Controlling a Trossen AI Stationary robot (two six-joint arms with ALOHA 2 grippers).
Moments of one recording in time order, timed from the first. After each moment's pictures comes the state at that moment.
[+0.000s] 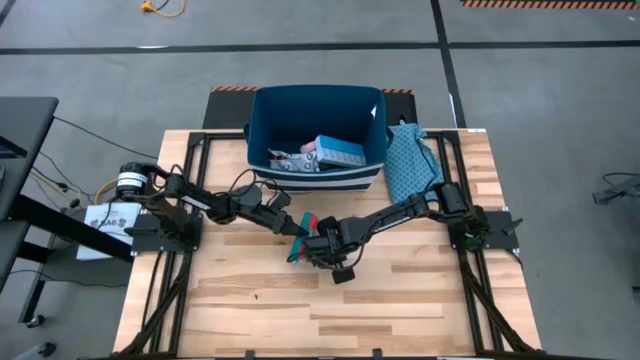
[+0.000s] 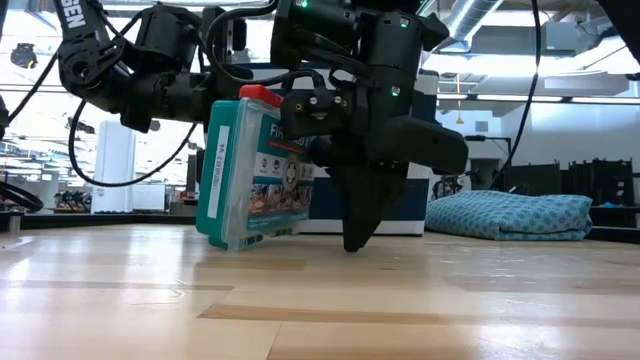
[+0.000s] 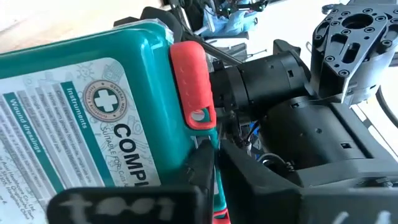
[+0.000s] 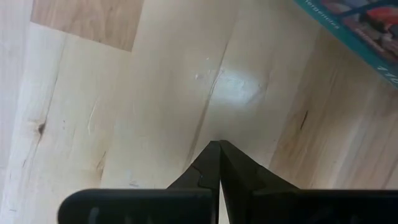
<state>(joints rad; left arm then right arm) 0.07 1.61 0.43 1.07 0.45 -1.22 0.17 2.18 1.57 -0.76 0.09 -0.16</state>
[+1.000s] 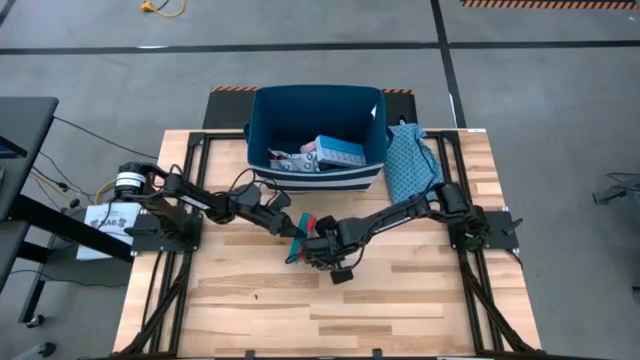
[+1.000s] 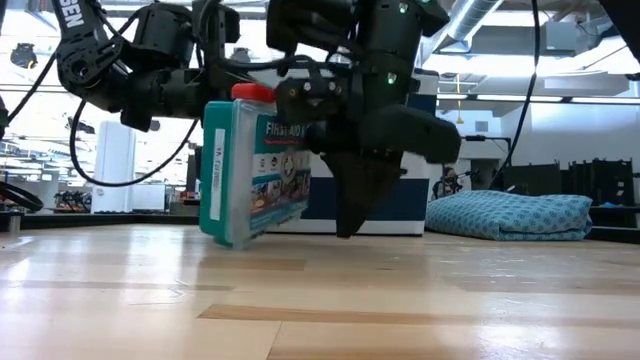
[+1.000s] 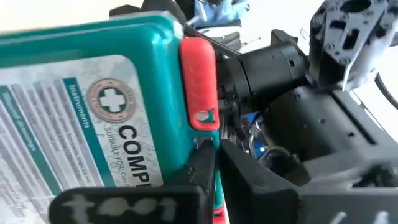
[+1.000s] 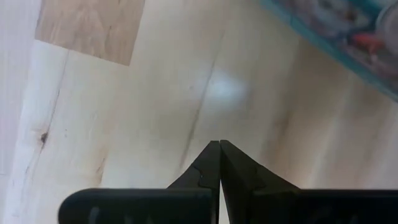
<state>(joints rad) 0.07 1.61 0.43 1.07 0.49 -1.19 0.17 2.17 1.61 -0.78 0.15 -0.17</state>
